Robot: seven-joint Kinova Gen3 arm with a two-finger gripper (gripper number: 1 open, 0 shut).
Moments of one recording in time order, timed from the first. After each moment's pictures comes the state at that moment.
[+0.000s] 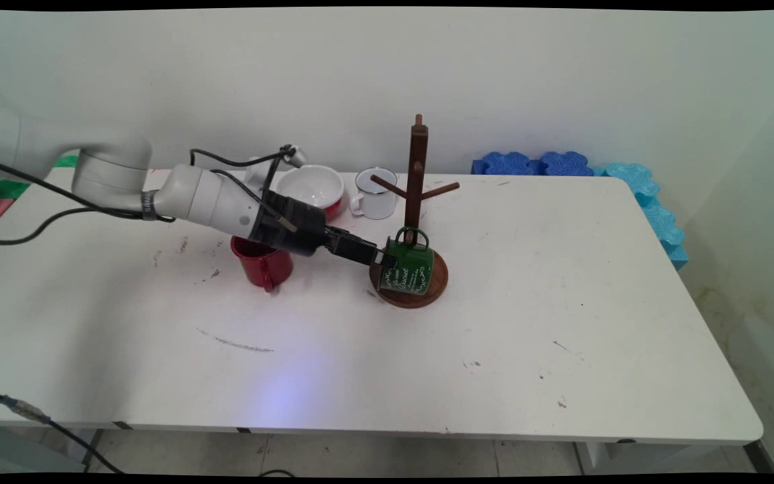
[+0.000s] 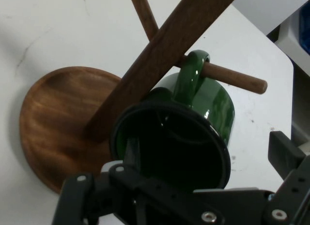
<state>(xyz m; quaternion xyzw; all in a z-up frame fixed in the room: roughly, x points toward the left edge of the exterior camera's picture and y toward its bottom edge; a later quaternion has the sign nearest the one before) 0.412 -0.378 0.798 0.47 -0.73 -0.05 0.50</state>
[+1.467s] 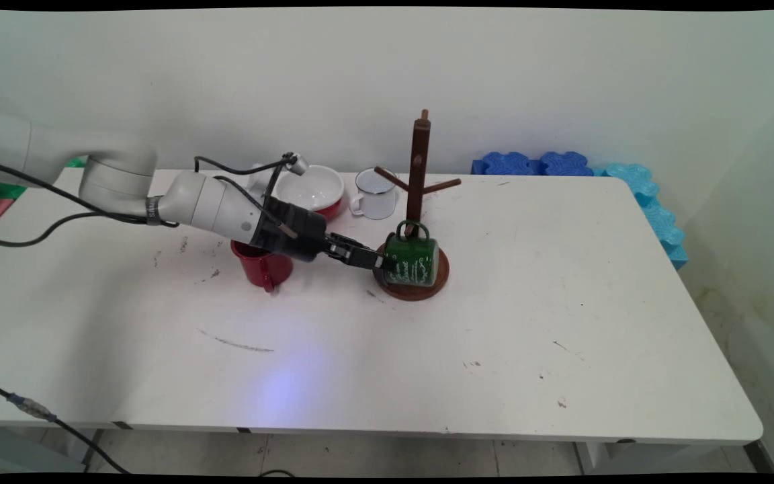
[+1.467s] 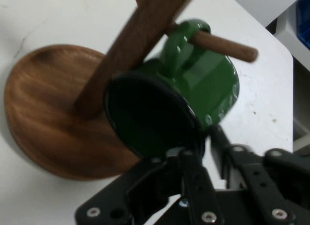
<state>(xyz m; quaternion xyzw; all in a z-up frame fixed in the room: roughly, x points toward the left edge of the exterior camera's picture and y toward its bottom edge) 0.416 -0.380 0.786 0.46 -0.74 -0.05 0.49</state>
